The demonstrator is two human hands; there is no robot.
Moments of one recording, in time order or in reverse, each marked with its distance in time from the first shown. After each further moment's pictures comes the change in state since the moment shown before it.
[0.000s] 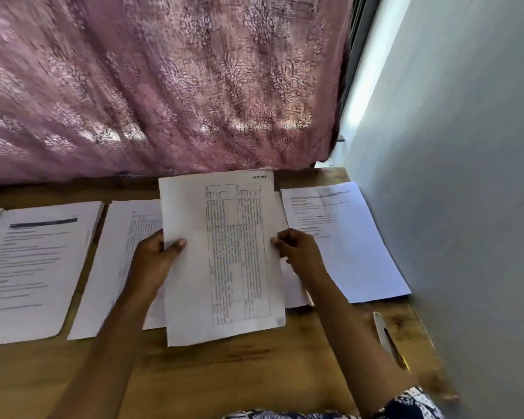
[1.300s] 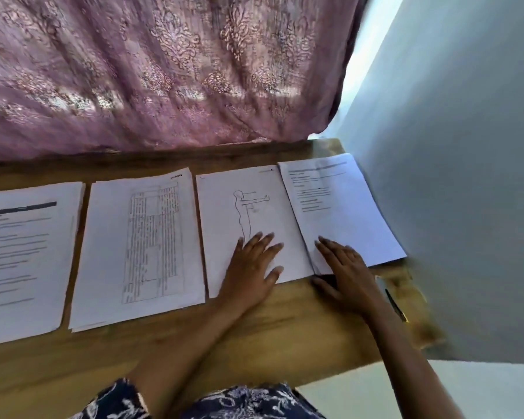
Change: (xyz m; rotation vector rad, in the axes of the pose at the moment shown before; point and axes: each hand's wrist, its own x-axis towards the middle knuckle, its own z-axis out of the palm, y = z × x) left_hand -0.042 -0.049 0.104 0.707 -0.492 0.711; right_hand -0.068 0.089 -0.052 -1.168 0.015 -0.442
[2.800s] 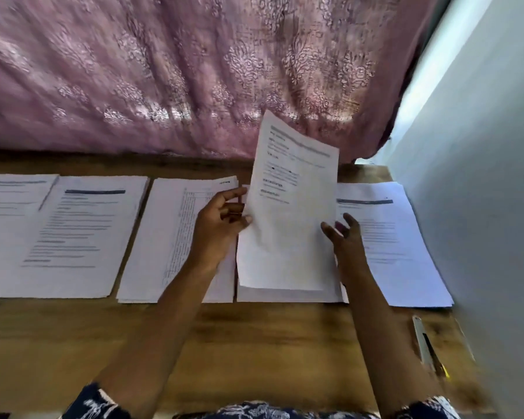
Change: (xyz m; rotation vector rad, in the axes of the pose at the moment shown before) left_hand -0.009 0.004 -0.132 -0.904 0.516 -0.522; right_hand 0.101 -0.056 -0.035 1.357 0.155 0.679
